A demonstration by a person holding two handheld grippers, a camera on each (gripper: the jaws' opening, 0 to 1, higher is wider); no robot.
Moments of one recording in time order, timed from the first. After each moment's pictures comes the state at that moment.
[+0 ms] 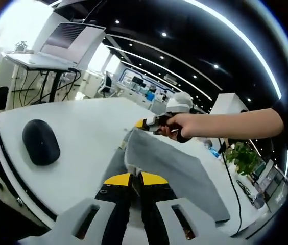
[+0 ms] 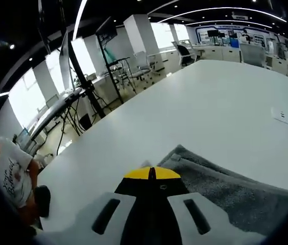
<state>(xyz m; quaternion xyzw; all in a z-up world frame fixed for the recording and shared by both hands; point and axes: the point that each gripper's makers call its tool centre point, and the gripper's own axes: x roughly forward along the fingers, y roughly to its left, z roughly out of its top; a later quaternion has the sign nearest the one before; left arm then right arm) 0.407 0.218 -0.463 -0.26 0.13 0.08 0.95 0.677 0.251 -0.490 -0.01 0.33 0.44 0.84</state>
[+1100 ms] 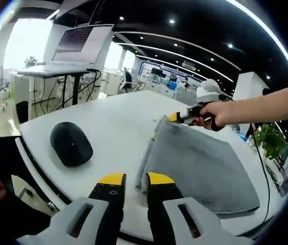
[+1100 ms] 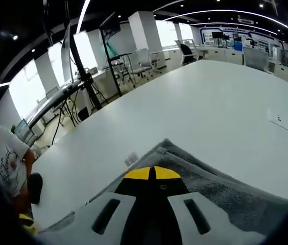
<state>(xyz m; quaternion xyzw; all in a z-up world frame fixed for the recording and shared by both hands) 0.391 0.253 -0.482 -0.17 0.19 0.17 0.95 0.685 0.227 -0.497 -0.04 0.33 0.44 0.83</state>
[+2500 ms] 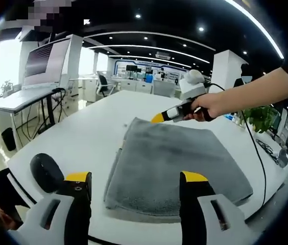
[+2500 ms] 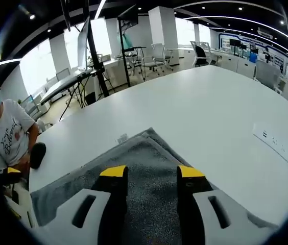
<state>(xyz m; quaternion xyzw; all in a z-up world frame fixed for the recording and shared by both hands) 0.422 0.197 -0.449 -0.08 0.21 0.07 0.97 0.687 0.163 -0.480 -0.12 0.32 0.49 0.81</state>
